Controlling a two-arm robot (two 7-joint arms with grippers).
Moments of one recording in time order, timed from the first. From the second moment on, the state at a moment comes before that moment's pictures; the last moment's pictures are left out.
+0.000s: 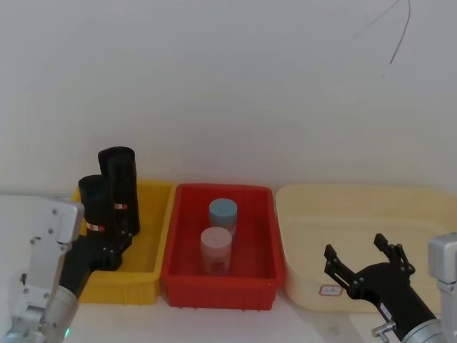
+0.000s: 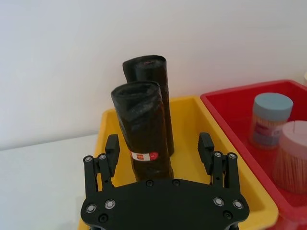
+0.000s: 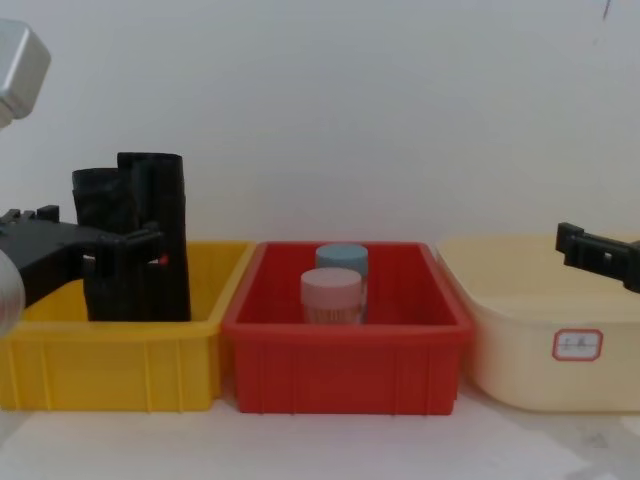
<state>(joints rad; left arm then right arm) -0.12 0.29 0.29 -1.70 -0.17 0.13 0.16 -0.01 0.34 -0.23 -1.77 0.29 0.03 0.07</state>
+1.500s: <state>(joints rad) -0.29 0.21 0.25 -1.46 -0.20 0.01 0.04 -0.01 0.34 -0.23 -1.77 0.29 0.03 0.07</state>
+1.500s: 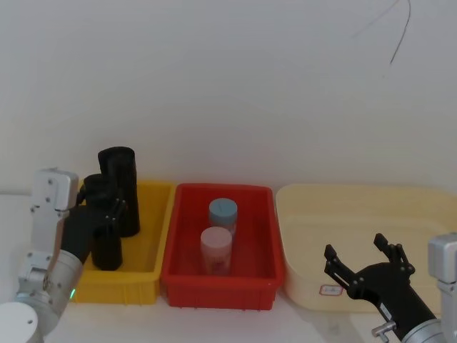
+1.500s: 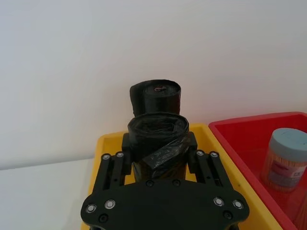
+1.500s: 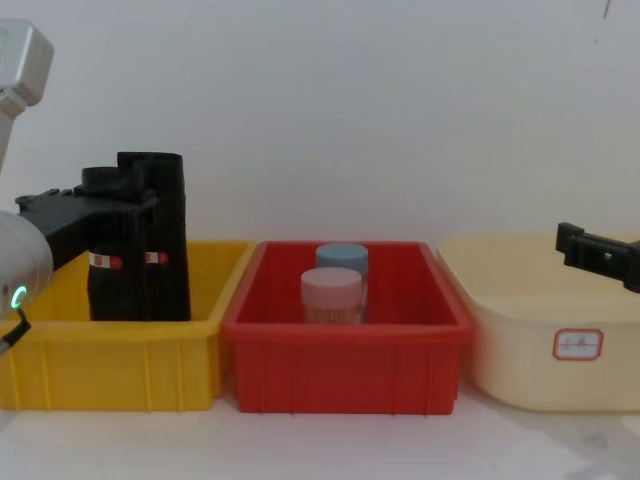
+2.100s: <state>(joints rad) -0.32 0.21 0.27 -1.49 -0.17 0.00 -0.01 -0.01 0.34 -0.23 -1.77 0.29 0.03 0.07</state>
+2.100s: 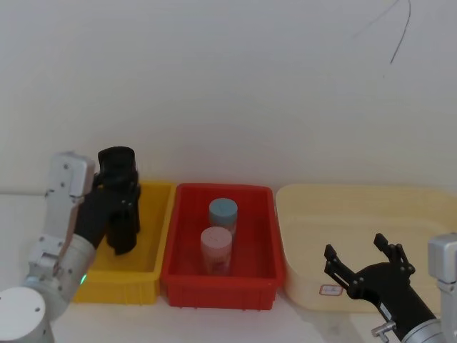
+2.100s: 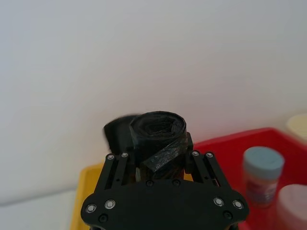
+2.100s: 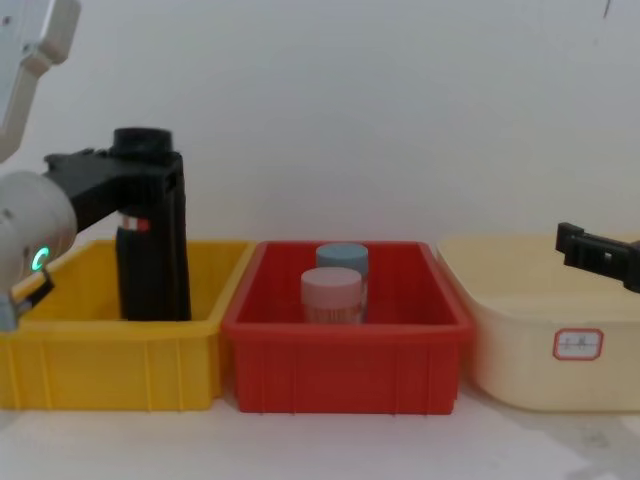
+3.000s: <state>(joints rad) -0.42 0.15 0.39 -1.54 -0.20 -0.04 -0.23 -0.01 0.34 -0.23 -1.77 0.29 0.03 0.07</state>
